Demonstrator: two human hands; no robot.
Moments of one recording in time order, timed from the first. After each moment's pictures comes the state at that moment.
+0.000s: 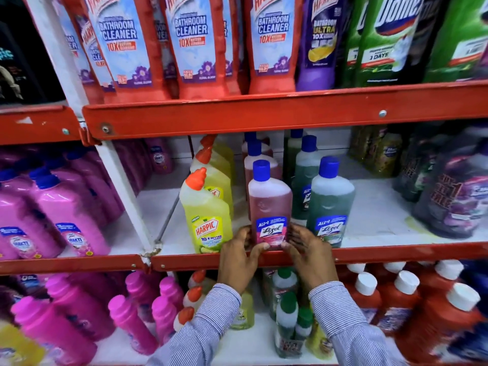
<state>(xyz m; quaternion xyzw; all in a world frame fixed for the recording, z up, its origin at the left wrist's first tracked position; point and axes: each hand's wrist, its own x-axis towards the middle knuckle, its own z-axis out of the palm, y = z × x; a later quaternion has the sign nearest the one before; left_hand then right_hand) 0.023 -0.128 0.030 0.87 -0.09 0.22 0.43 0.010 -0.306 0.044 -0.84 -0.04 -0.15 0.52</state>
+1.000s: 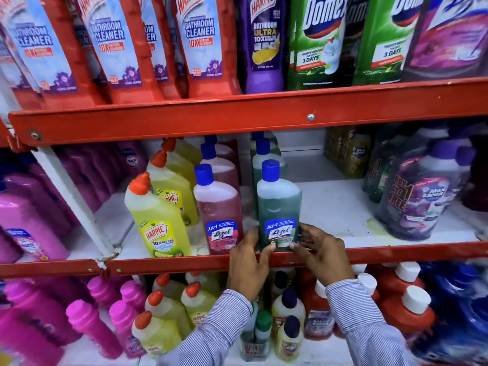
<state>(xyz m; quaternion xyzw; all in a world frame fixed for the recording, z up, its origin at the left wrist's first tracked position) 0.014 -0.251 0.029 0.87 -0.08 0.23 0.44 0.020 -0.436 0.040 -0.84 -0.06 -0.16 0.51</state>
